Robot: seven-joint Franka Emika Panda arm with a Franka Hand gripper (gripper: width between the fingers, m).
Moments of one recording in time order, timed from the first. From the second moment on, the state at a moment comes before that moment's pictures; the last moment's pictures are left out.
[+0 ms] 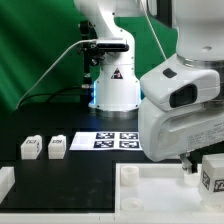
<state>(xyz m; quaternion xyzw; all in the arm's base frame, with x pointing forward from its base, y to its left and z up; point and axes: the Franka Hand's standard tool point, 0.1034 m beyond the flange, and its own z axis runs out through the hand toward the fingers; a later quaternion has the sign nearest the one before) 0.626 0.120 0.084 -0.98 -0.13 0.09 0.09</state>
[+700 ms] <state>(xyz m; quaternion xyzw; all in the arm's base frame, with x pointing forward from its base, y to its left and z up) 0.626 0.120 0.084 -0.98 -0.13 0.09 0.09</state>
